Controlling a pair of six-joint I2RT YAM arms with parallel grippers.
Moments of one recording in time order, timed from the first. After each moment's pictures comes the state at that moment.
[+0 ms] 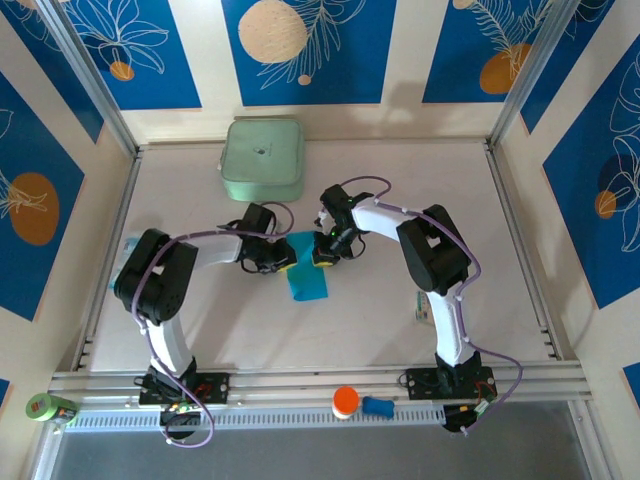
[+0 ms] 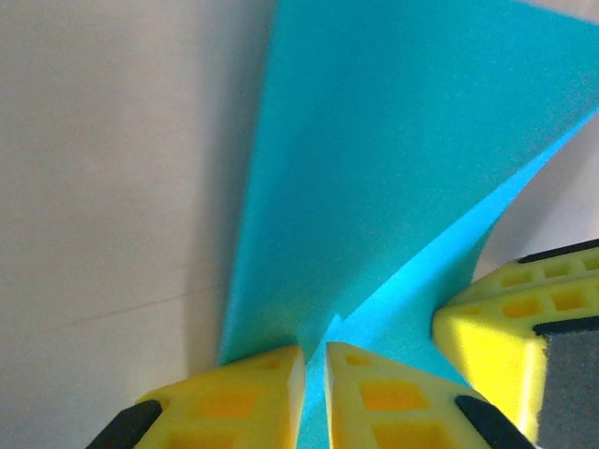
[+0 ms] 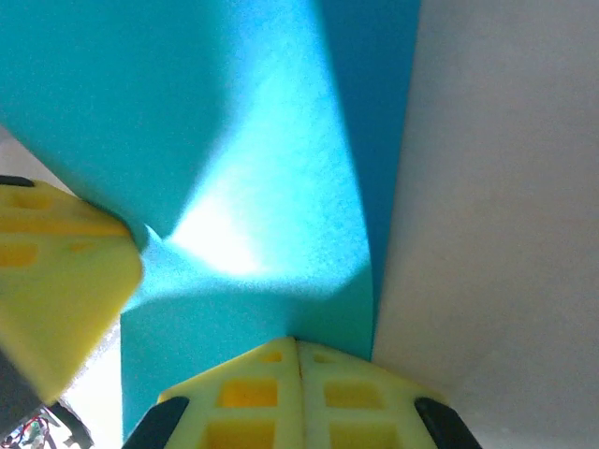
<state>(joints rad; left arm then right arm) -0.44 1.81 0.95 -0.23 0.44 -0.73 0.56 2.14 1.48 -0.76 -0.51 0.44</state>
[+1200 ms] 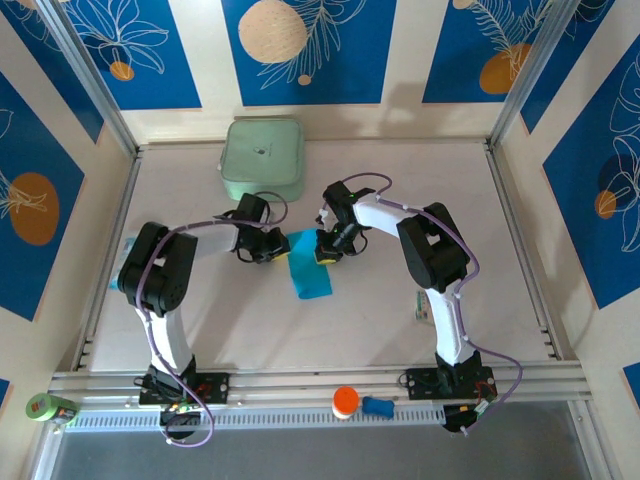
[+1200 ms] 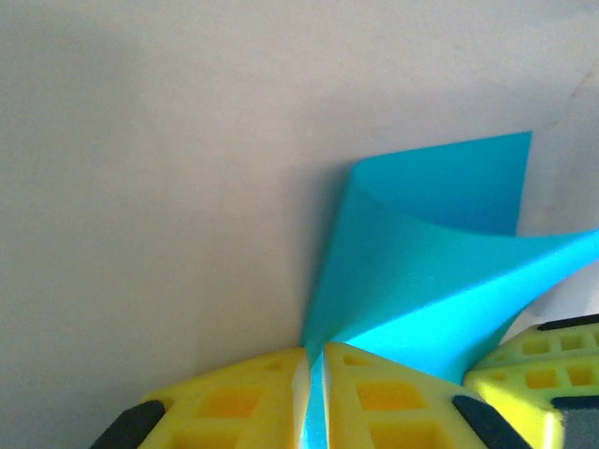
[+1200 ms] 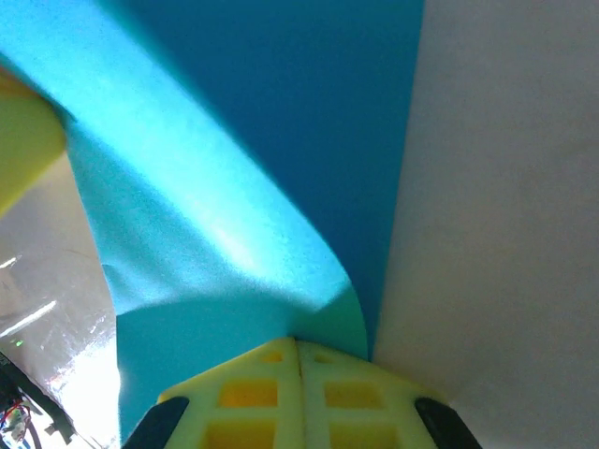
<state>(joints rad) -0.37 1.88 1.06 -0.27 0.42 -0.67 0.54 2.16 1.52 -0.82 -0.51 0.37</state>
